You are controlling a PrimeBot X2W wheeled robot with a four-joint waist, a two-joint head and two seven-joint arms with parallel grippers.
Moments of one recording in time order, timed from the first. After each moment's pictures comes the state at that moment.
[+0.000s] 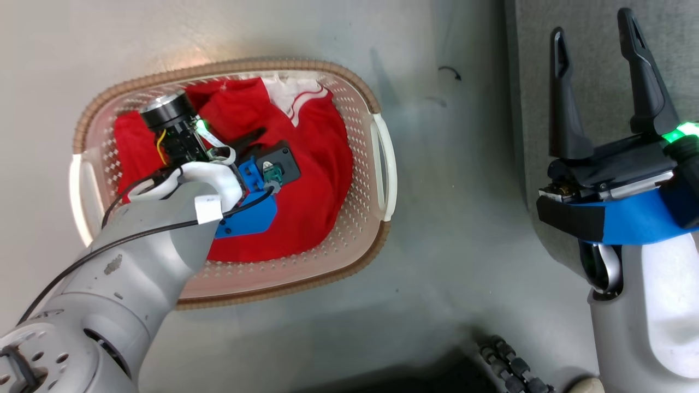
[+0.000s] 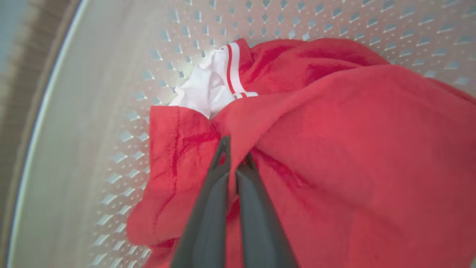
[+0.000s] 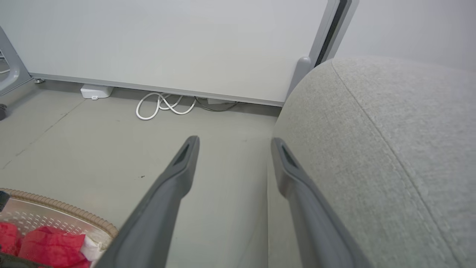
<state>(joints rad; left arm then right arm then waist) -1.13 0.14 -1.28 1.29 -0.14 -0.13 -0.20 -0.51 -0.05 0.02 -0.03 -0.01 0.13 -0.26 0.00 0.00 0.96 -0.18</state>
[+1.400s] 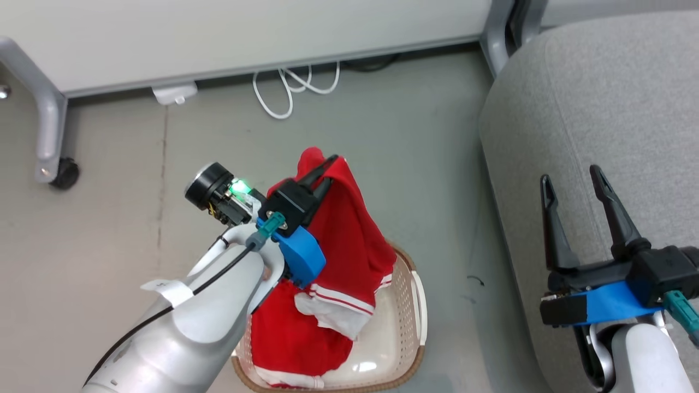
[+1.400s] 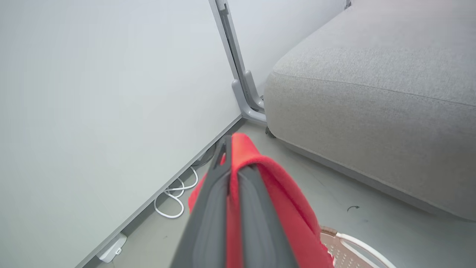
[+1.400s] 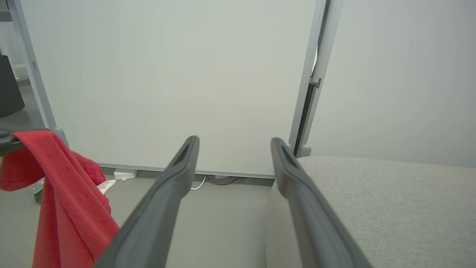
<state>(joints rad) -0.75 0.21 -0.87 0.69 -0.30 -0.08 -0.26 -0.21 -0.05 -0.05 0.09 -0.02 0.13 -0.26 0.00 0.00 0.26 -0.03</state>
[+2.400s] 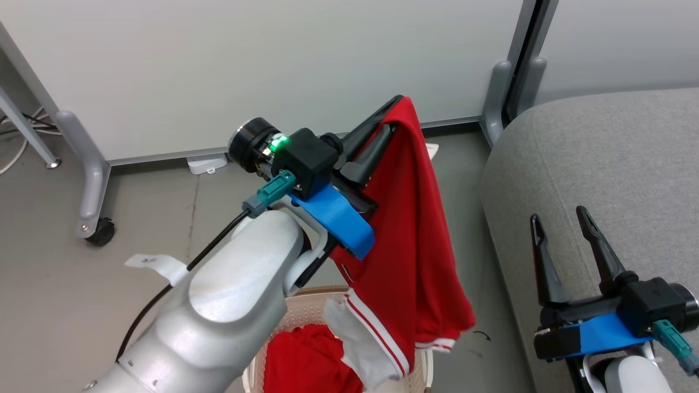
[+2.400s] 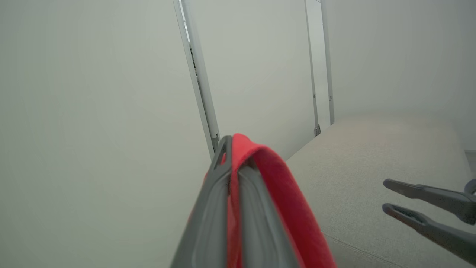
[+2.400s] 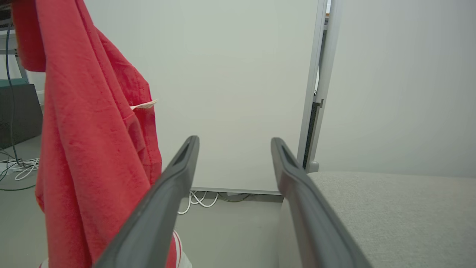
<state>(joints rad) -0.80 0.14 -0.80 0.46 -0.51 -0.13 -0.26 -0.11 -0.05 -0.02 0.10 0.03 0.13 -0.26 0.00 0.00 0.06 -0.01</state>
